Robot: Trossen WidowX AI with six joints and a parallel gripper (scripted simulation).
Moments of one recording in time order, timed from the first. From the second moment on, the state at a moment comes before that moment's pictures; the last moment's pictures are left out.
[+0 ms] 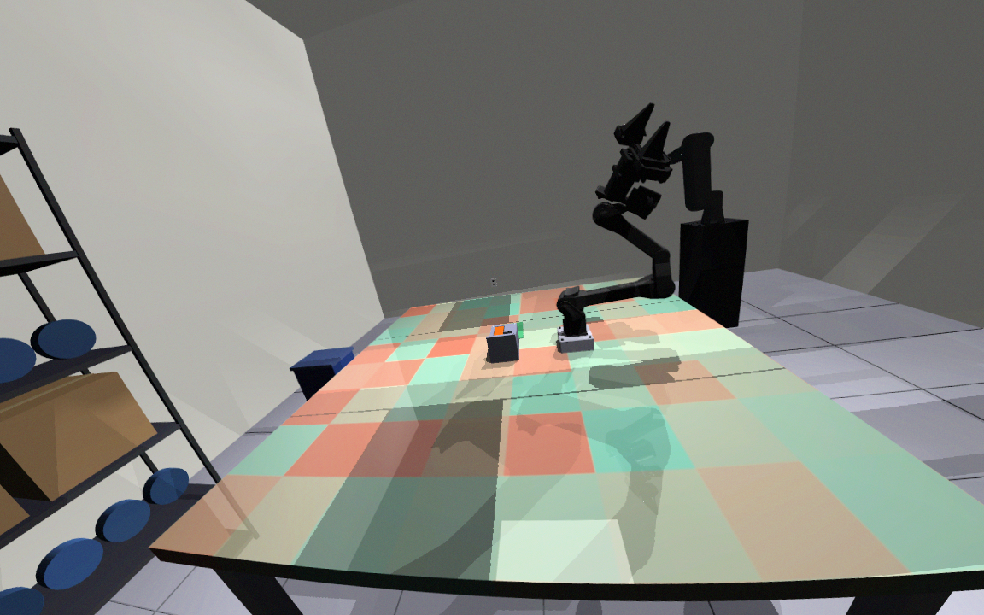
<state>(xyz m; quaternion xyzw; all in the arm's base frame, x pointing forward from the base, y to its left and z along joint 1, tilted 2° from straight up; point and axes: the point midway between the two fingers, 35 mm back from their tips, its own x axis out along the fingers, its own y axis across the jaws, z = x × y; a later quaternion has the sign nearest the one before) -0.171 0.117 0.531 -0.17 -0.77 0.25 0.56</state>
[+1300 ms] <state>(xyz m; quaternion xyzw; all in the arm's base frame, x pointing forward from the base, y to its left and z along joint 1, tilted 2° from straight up) 0.288 0.026 0.434 0.14 -0.06 0.11 0.98</state>
